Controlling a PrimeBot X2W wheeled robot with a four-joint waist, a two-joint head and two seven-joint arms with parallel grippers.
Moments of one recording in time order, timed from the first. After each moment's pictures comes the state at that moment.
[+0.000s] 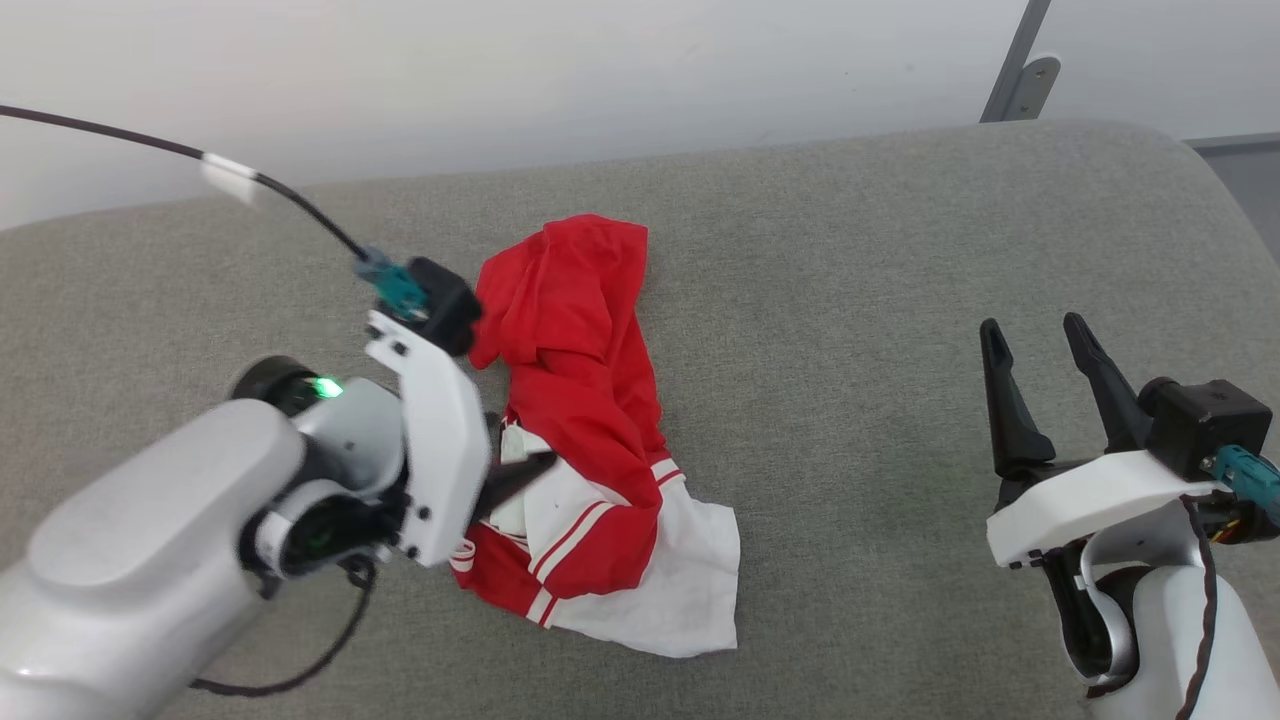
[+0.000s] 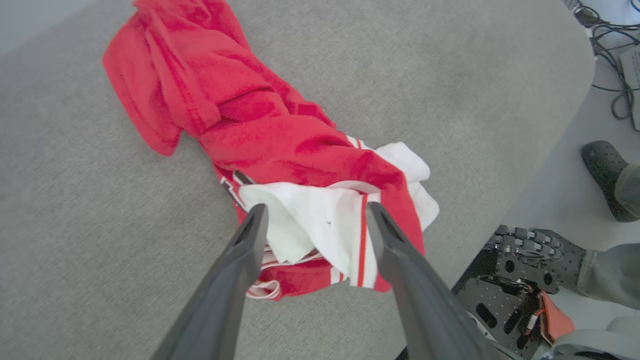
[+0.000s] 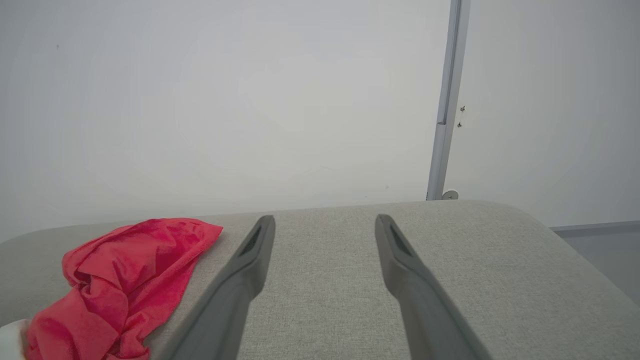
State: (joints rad) left arm -0.87 0.74 -1.08 0.09 -1.19 0.03 0.63; right arm -0.21 -0.05 -0.05 0.10 0.20 0.13 -0.01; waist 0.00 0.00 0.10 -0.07
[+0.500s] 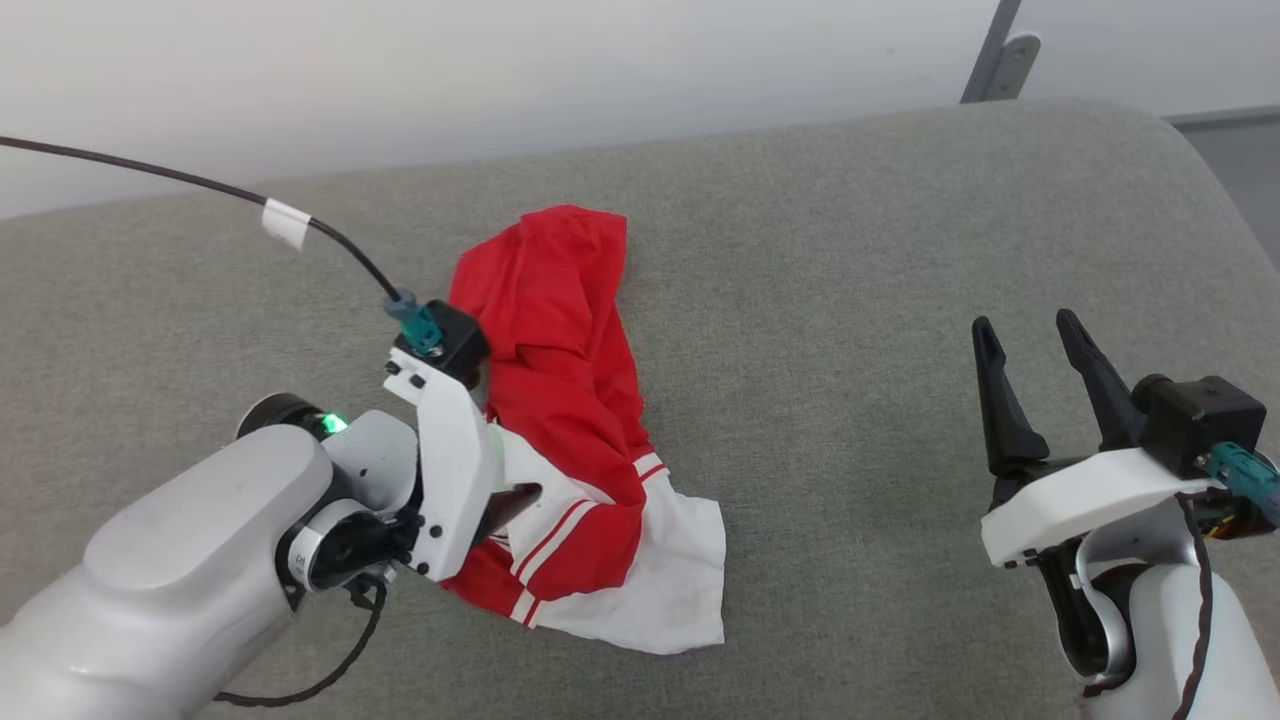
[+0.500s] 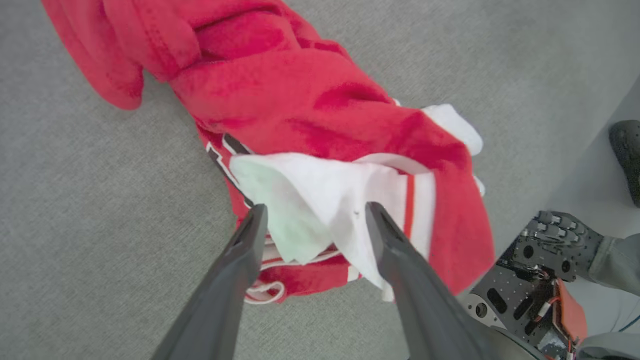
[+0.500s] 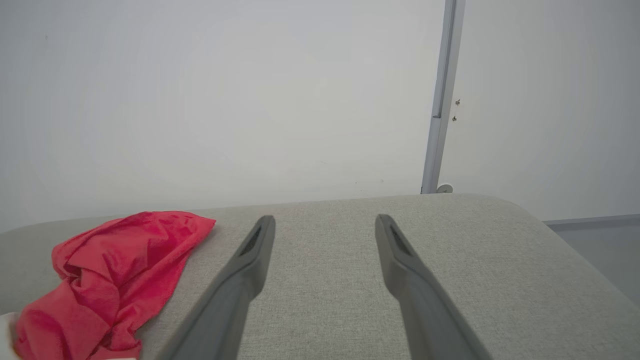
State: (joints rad) left arm -0.86 0.67 -1.14 0.21 -1.16 0.03 0.63; right arm -0.21 -0.05 -0.04 0.08 0.19 0.13 0.00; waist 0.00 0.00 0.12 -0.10
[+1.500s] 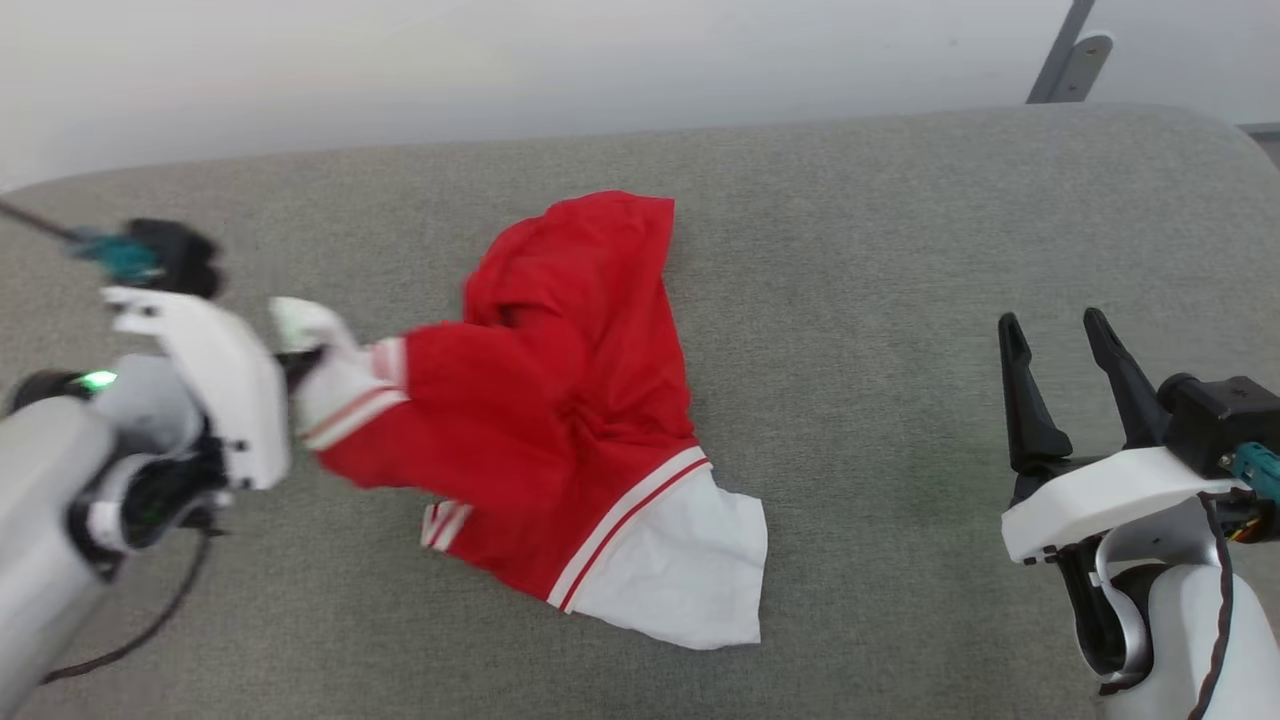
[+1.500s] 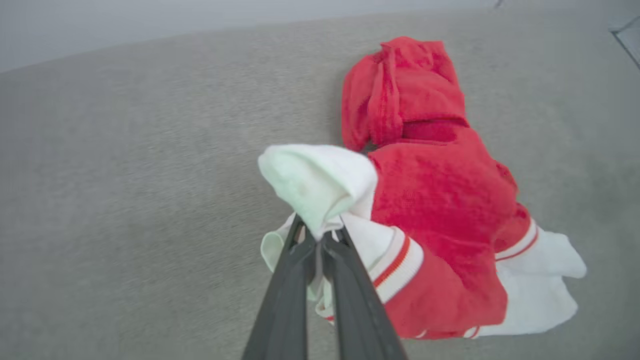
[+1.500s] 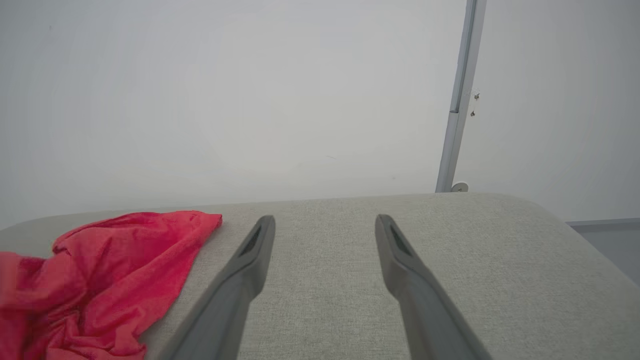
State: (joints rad) left arm -0.79 0.85 -0.93 0.26 -1.25 0.12 0.38; right arm -0.21 -0.05 -0.07 0.07 0.18 0.13 0.00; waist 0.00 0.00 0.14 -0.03
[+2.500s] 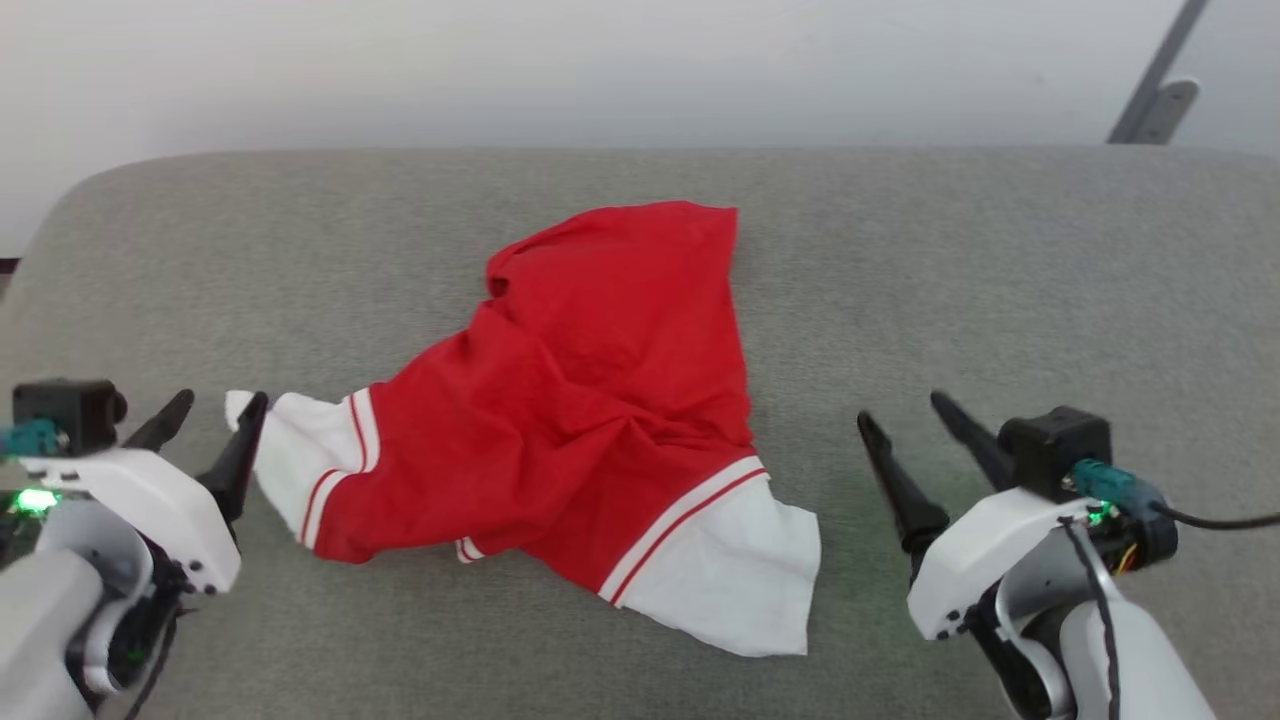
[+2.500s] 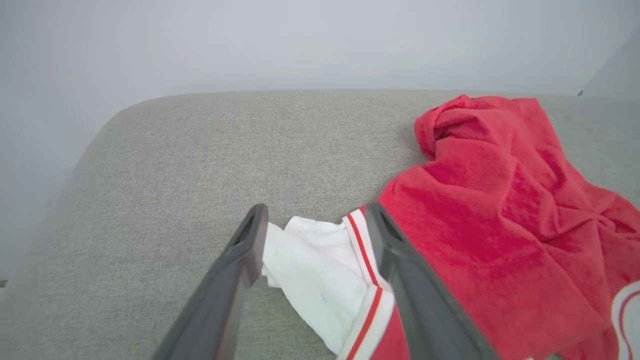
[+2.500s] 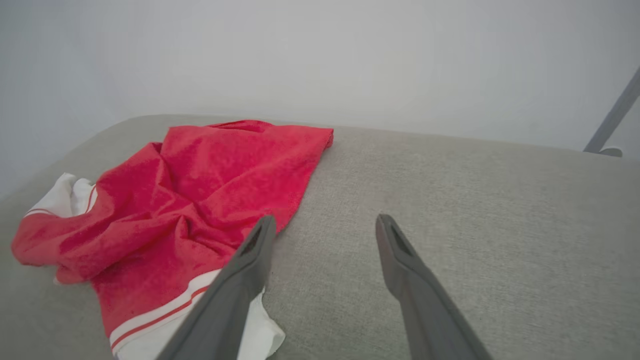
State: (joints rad) left arm -0.56 0.84 -0.88 0.42 -1.18 0.09 -0.14; right arm -0.18 -0.09 0.14 0.10 0.23 0.13 0.15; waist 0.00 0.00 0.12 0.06
